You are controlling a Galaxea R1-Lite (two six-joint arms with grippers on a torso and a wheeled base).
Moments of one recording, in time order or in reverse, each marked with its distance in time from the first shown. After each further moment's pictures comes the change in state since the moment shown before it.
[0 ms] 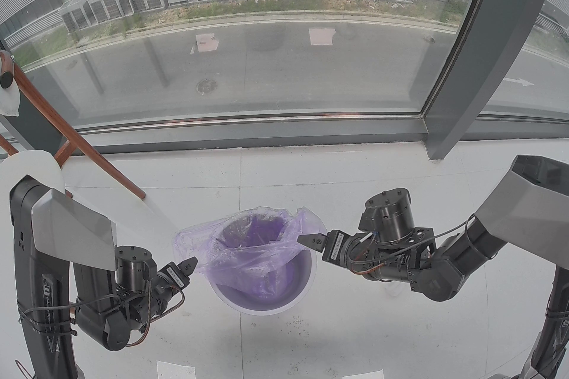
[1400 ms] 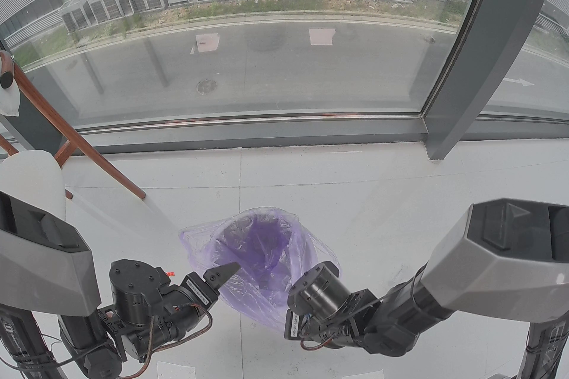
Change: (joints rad) left arm -0.342 -0.278 0.140 -0.002 -0.083 -0.368; right arm 0.300 0.082 -0.023 0.304 -0.180 0.056
